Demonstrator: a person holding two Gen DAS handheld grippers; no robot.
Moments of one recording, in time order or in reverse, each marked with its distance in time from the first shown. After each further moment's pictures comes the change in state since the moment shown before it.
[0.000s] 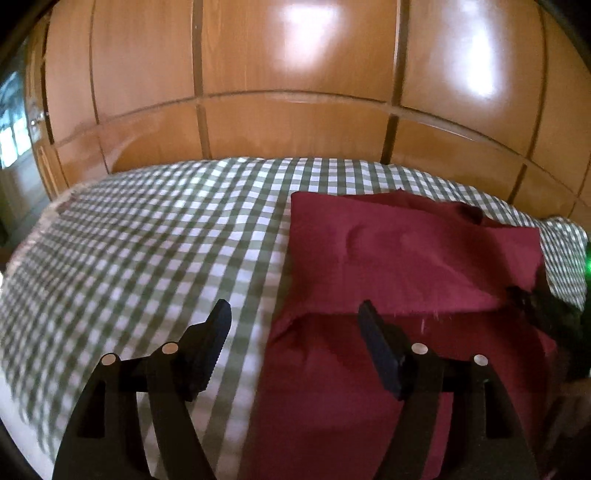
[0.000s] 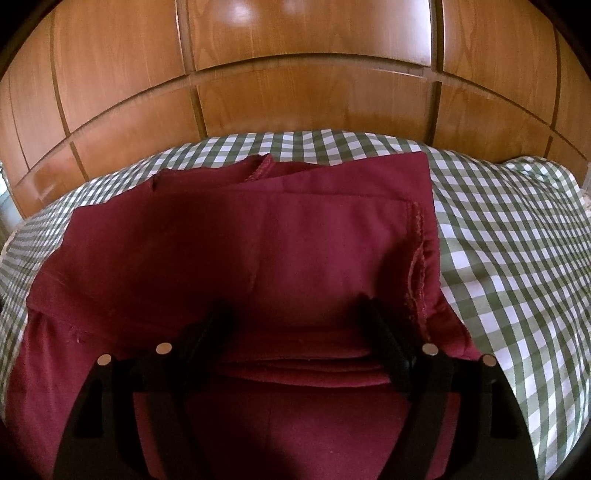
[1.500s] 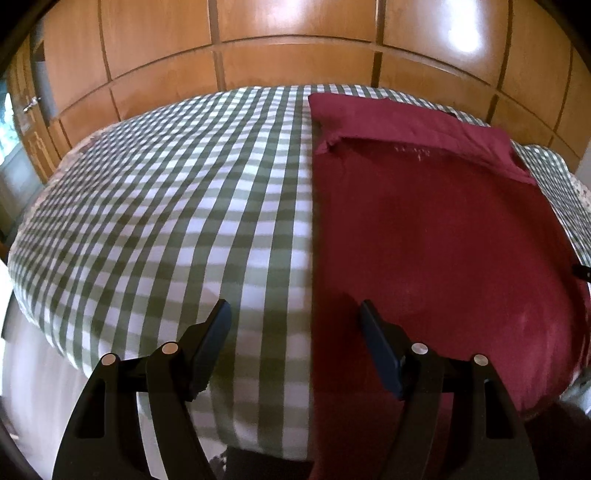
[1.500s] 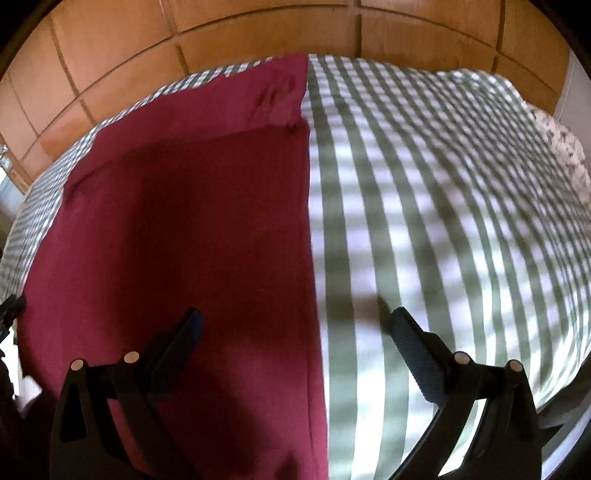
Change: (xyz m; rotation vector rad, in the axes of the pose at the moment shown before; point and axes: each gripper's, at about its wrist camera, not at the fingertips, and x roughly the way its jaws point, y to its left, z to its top) left arm -0.072 0.054 -0.120 0.079 0.184 -0.047; right arm -0.137 -0.084 -0.135 0.058 0.264 0.035
